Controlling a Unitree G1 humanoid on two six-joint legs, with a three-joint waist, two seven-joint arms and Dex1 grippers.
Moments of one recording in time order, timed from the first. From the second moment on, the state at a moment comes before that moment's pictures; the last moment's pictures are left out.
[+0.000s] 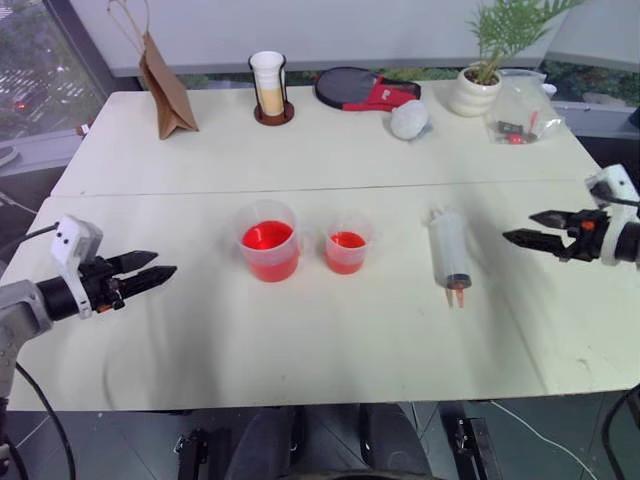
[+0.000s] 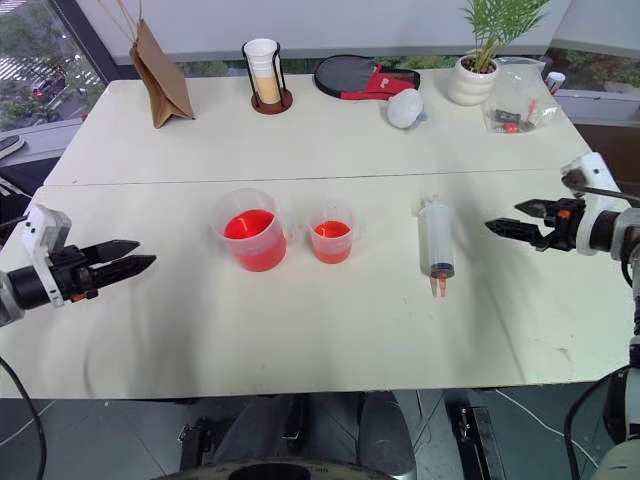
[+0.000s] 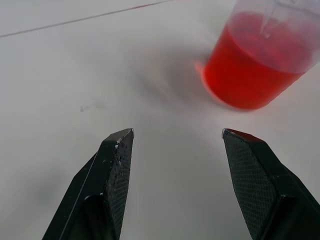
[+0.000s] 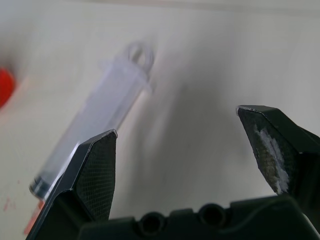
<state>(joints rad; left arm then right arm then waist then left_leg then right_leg) -0.05 0.90 0.42 -0.04 -0.62 0.66 -0.99 -0.58 -1.04 -0.12 0.54 0.30 0.56 1.14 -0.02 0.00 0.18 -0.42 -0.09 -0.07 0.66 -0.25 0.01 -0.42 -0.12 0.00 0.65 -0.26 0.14</state>
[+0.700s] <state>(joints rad) -0.12 0.88 0.43 0.01 -0.60 0.62 -0.92 -0.59 -1.02 -0.12 0.55 0.25 0.54 1.06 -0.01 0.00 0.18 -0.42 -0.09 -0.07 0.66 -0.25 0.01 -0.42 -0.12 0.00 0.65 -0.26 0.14</state>
